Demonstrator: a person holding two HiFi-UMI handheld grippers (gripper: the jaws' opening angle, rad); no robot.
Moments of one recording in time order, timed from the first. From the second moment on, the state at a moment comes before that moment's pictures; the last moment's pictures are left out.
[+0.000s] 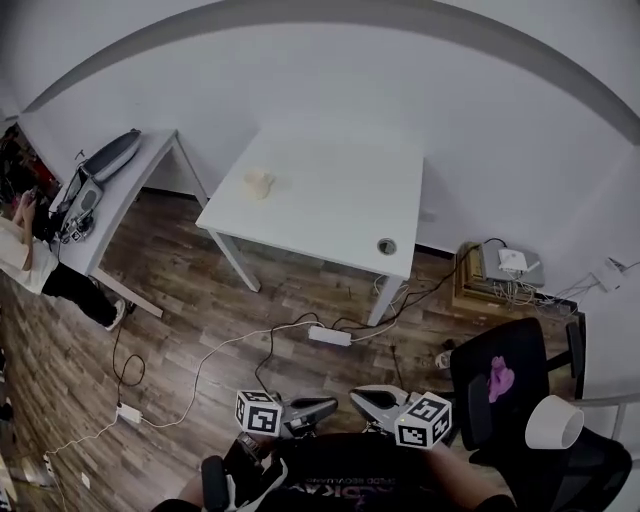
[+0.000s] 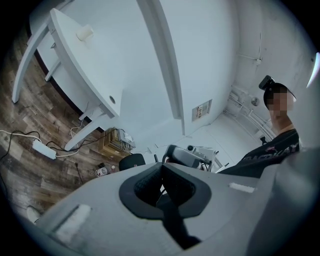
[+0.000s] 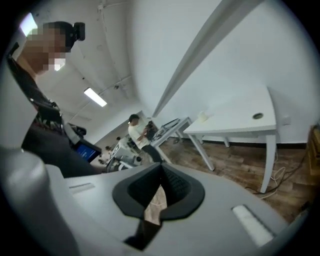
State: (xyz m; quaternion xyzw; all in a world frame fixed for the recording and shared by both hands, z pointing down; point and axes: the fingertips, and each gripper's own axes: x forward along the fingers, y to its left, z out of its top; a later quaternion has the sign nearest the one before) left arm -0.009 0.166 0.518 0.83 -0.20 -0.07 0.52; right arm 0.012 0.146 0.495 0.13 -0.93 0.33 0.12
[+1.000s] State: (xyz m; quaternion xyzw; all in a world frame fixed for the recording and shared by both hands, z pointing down) left arm 0.000 0.167 0.511 0.85 -0.14 -0.04 0.51; right arm -0.005 0.146 0.493 0.09 -0.93 0.34 0.11
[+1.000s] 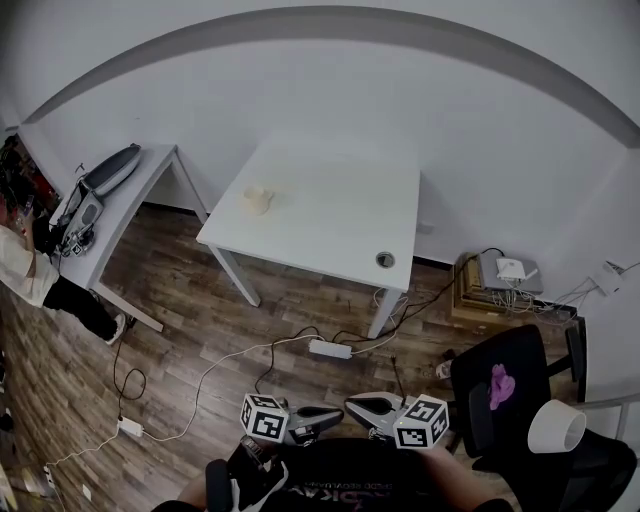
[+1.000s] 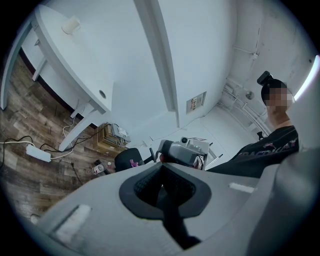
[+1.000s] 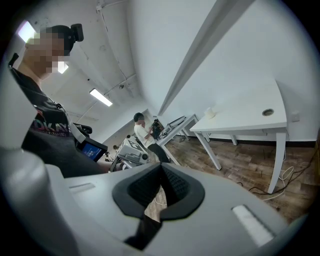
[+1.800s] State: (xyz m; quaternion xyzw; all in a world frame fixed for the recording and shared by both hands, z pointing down) left arm 0.014 0.162 0.511 0.85 -0.12 -0.03 0.51; right arm 0.007 0.138 0.495 0.10 -0.93 0.34 0.11
